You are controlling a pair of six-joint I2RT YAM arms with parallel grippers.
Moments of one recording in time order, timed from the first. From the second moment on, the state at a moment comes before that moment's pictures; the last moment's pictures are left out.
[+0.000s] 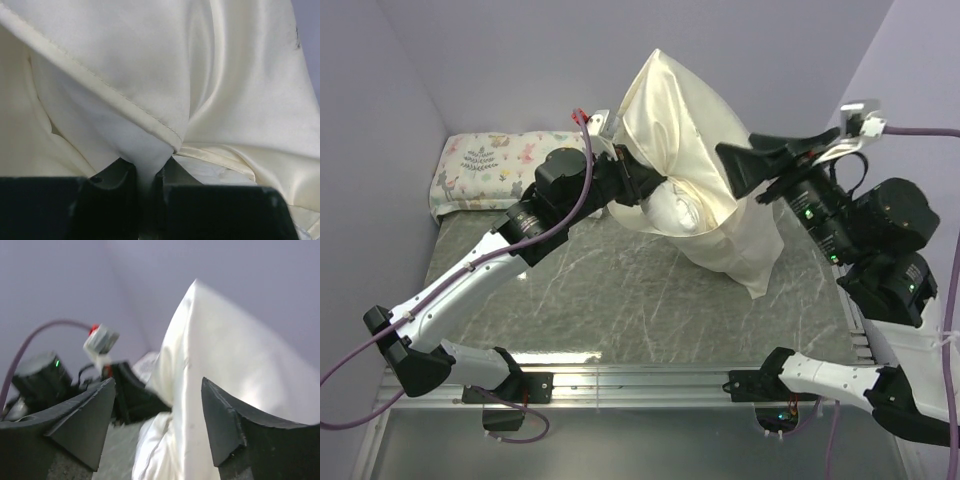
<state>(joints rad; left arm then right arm) -0.81 1.33 1.49 -0.20 0.02 -0.58 0.81 1.00 1.69 -0.45 0.25 0.26</state>
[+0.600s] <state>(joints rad) -0.81 1.32 1.48 -0.23 0.02 -0.54 0.82 1.61 2.15 -0.64 0.47 0.04</state>
